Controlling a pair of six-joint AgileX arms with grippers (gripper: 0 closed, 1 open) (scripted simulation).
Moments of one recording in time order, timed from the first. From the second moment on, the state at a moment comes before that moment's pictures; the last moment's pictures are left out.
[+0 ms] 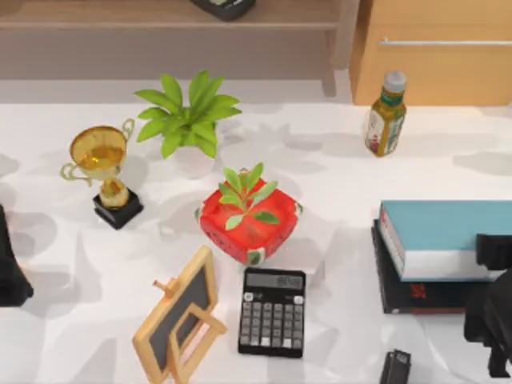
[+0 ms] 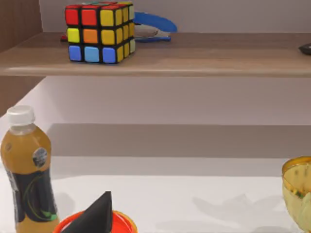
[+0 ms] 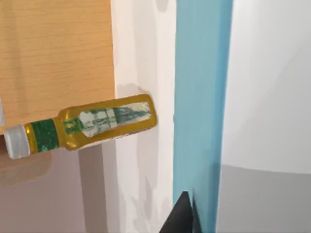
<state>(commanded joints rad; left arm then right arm) 0.00 0.00 0.00 0.00 0.00 0.00 0.71 1.14 0.19 0.28 0.62 2.00</state>
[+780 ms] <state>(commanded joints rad) 0.00 0.00 0.00 0.00 0.00 0.00 0.71 1.14 0.19 0.28 0.62 2.00</state>
